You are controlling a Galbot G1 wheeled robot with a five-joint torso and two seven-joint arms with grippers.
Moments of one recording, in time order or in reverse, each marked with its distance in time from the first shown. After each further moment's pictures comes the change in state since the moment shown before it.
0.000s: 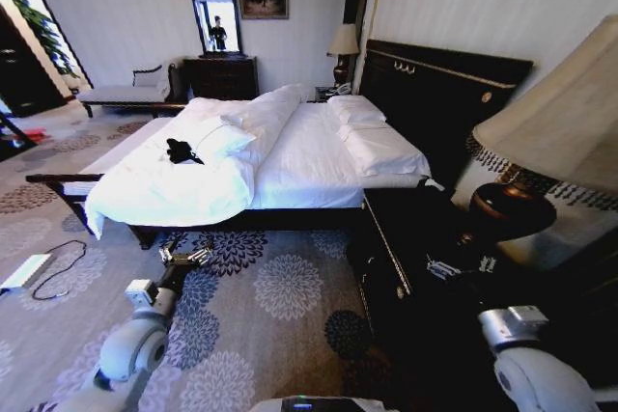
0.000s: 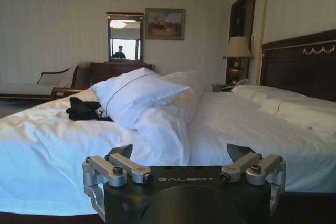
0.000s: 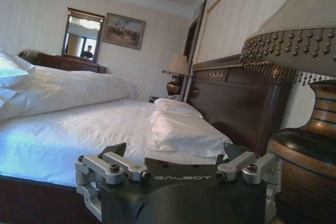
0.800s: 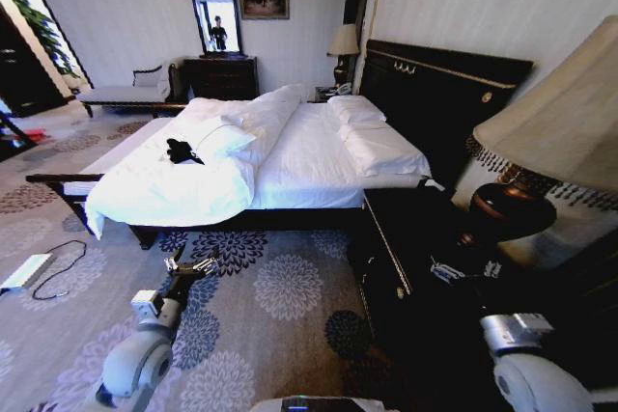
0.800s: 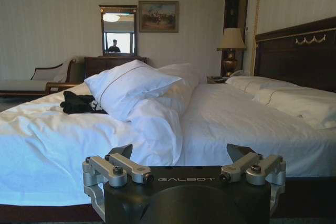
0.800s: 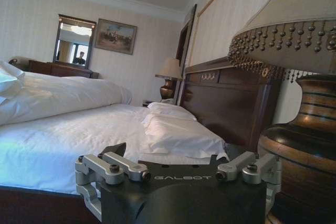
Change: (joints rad) left arm 0.068 -0.009 0.028 -0.039 0.043 -0.008 -0.010; right arm 0.009 0.030 0.014 -0.042 0.008 0.054 -0.017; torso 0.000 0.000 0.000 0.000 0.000
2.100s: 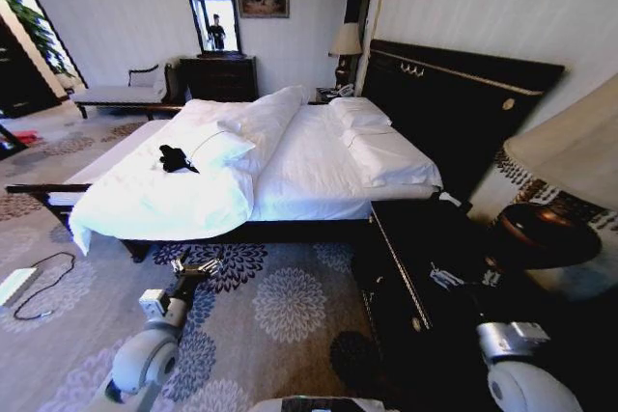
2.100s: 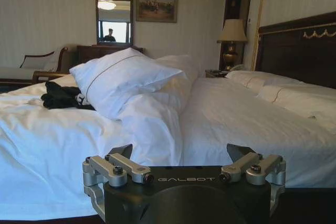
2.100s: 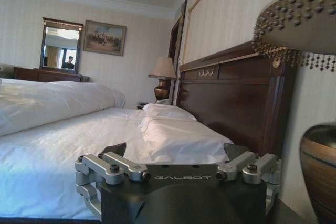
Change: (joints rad) left arm -0.021 0.009 0.050 0.034 -0.018 0.000 -0.016; right arm 0.019 0.076 -0.015 -0.024 -0.006 0.030 -0.018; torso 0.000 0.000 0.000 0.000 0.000
